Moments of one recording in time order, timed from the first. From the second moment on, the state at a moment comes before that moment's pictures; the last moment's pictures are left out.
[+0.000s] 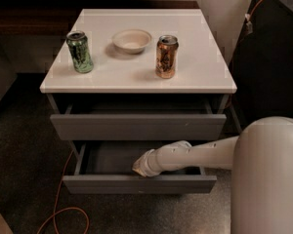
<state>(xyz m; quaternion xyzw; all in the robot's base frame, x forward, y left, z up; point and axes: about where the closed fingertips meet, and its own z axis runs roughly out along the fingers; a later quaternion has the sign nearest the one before) 0.580 0.018 0.424 -0.52 0.79 0.14 0.28</state>
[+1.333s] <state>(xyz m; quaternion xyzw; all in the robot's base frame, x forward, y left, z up) 0.509 0.051 0.420 -0.53 0.78 0.19 0.28</state>
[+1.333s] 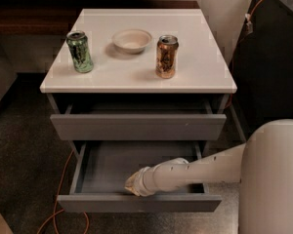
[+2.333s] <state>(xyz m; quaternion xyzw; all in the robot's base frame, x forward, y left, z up) 0.457 0.069 0.433 -0.53 0.77 0.22 0.29</state>
